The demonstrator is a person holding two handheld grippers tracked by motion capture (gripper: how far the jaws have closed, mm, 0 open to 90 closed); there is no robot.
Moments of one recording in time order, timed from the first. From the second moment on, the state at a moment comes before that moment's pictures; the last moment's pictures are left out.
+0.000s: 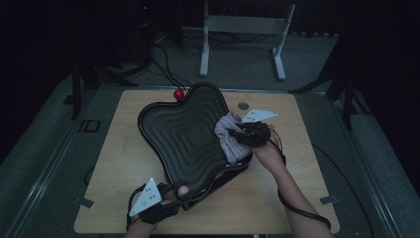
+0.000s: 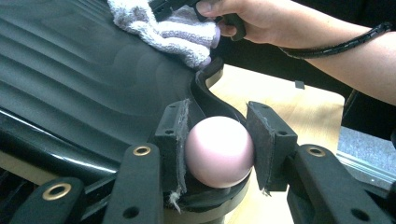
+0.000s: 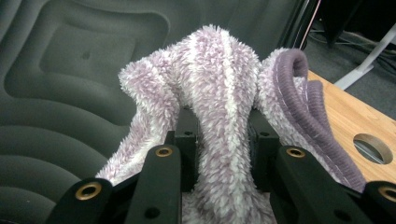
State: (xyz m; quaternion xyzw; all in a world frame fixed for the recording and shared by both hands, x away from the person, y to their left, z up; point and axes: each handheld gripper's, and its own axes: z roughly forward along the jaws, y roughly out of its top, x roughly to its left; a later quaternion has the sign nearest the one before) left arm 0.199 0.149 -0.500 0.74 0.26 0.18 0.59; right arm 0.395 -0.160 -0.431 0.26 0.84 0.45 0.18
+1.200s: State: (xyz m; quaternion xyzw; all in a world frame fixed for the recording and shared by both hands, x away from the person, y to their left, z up) left arm 0.198 0.149 -0.500 0.74 0.26 0.18 0.59; right arm 0.438 -0.077 -0.337 0.24 0.80 0.51 0.20
